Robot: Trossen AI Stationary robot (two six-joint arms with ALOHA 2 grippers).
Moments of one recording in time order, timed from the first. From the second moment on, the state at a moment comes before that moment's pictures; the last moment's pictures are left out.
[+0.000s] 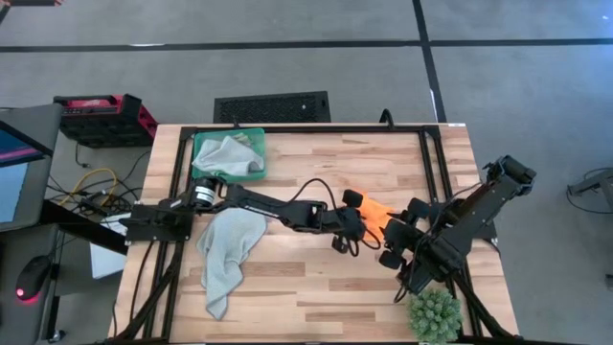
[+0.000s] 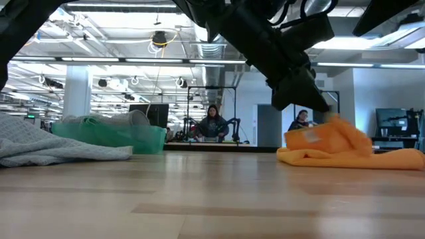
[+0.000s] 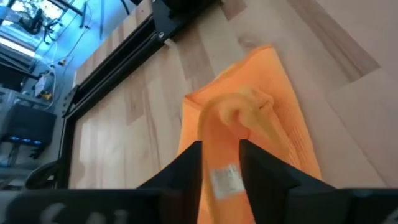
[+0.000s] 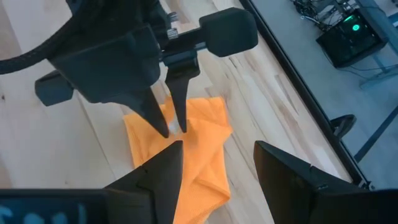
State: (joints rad) left arm -0.11 2.26 1.74 -0.09 -0.32 0.57; right arm 0.77 1.49 1.24 -1.47 0.82 1.16
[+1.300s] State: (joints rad) left arm -0.36 2.04 1.74 -0.76 -0.72 0.03; right arm 0.53 1.49 0.93 -0.86 0.49 0.70
